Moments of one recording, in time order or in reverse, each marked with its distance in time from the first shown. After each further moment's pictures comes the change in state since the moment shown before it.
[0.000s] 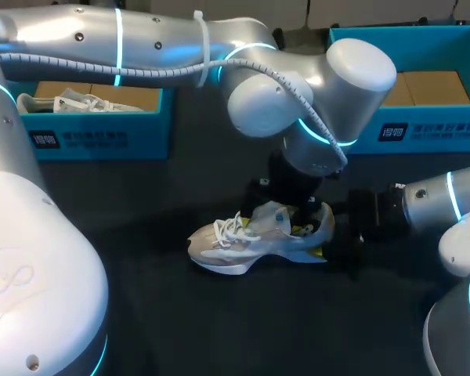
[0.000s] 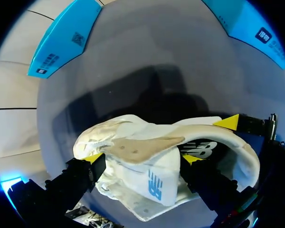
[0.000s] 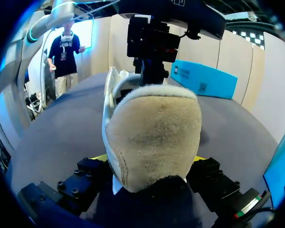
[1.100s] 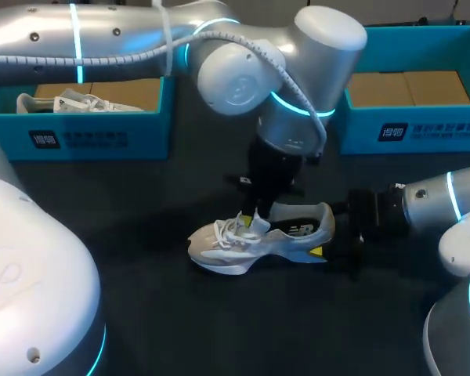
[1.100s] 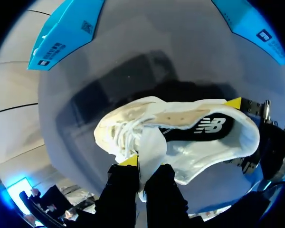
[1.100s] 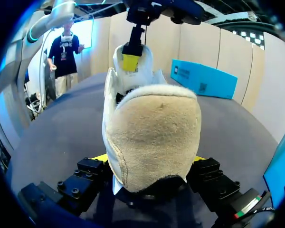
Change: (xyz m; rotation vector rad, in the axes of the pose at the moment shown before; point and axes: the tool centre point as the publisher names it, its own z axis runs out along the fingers) left arm -0.047 0.020 -0.027 -0.141 0.026 0.054; right arm 0.000 0.000 0.000 0.000 0.000 0.000
